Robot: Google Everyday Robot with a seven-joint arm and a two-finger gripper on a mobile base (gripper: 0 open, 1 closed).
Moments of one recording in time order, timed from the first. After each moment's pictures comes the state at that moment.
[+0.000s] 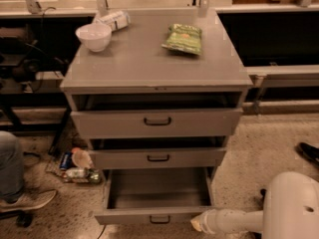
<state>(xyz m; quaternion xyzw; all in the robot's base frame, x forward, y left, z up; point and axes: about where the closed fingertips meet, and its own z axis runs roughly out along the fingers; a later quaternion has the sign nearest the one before) 0.470 -0.177 0.153 -0.27 0.93 0.16 0.20</state>
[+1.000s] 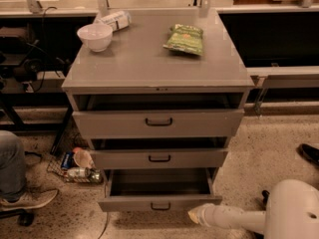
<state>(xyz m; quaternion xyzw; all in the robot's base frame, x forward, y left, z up) 0.512 -0.172 0.149 -0.27 0.92 0.15 0.25</state>
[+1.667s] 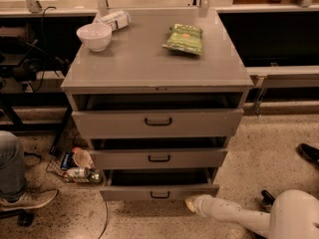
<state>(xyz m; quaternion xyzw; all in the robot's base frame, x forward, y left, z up) 0.567 -0.163 0.154 -0.25 0.90 0.16 0.31</state>
